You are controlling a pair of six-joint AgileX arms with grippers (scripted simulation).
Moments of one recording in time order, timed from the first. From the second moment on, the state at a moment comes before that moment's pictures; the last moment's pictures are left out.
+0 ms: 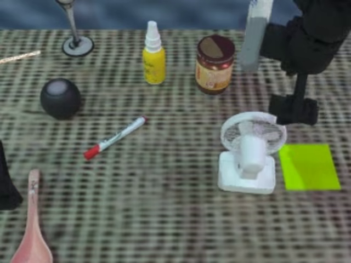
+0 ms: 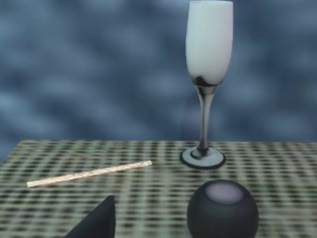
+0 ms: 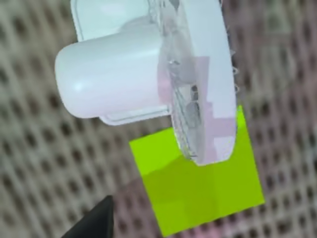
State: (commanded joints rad) left arm 0.00 0.00 0.00 0.00 0.00 0.00; right arm 0.44 1.91 1.78 -1.29 0.01 -0.84
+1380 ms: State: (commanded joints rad) left arm 0.00 0.00 0.00 0.00 0.00 0.00; right arm 0.50 2.14 1.82 -1.25 0.00 -0.95
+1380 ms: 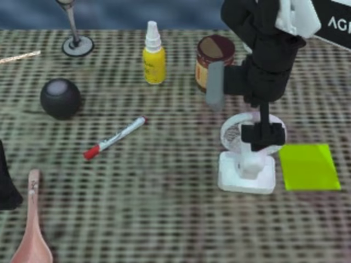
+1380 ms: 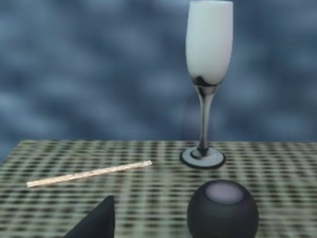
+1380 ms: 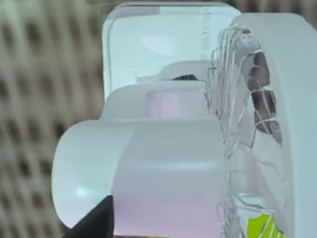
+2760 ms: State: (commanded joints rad) left arm 0.00 0.00 0.00 0.00 0.00 0.00; right arm 0.50 2.13 1.83 -1.25 0.00 -0.95
